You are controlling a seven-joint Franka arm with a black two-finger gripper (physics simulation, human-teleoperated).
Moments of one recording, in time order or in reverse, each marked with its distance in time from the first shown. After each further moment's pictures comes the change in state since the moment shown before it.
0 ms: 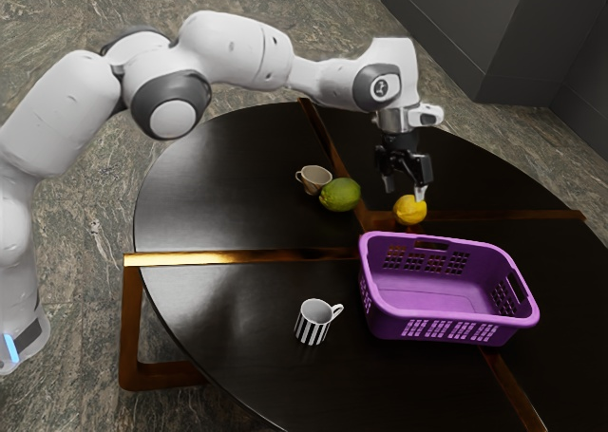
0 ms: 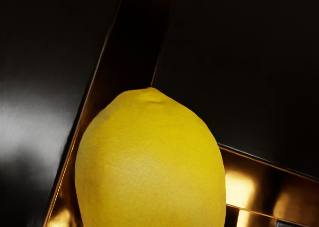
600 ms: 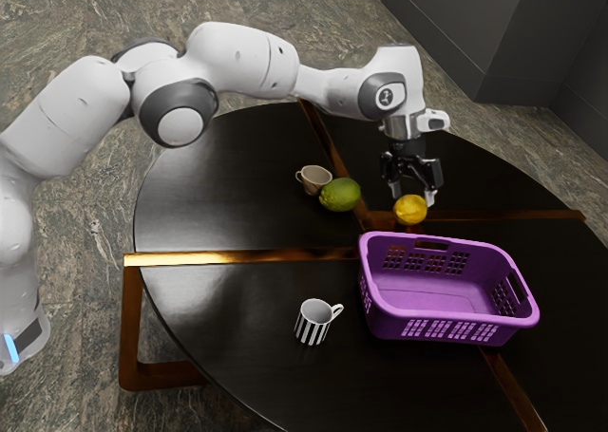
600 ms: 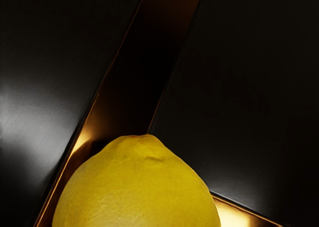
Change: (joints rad) arm 0.040 0.081 -0.065 0.081 0.024 0.039 -0.149
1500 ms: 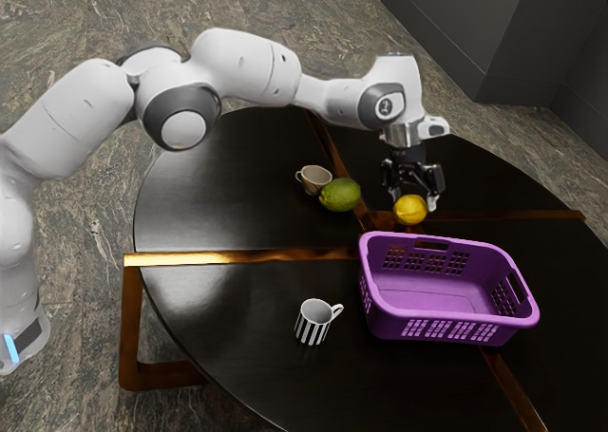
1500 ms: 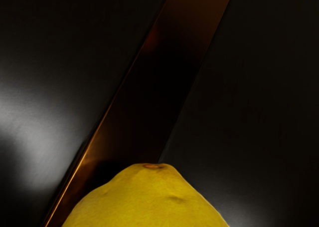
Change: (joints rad) arm 0.015 0.034 -0.026 0.003 0.001 0.058 -0.068
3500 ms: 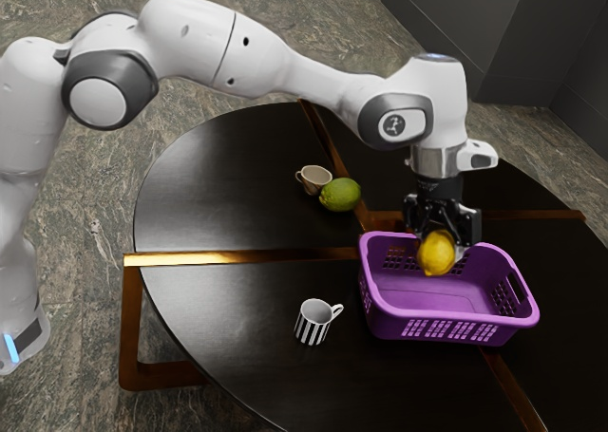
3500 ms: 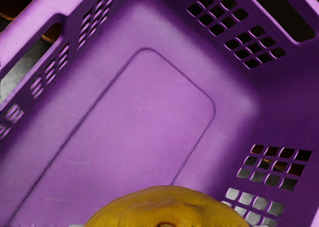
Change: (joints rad) arm -0.345 -0.360 -0.017 -0.305 0.188 0.023 -0.383
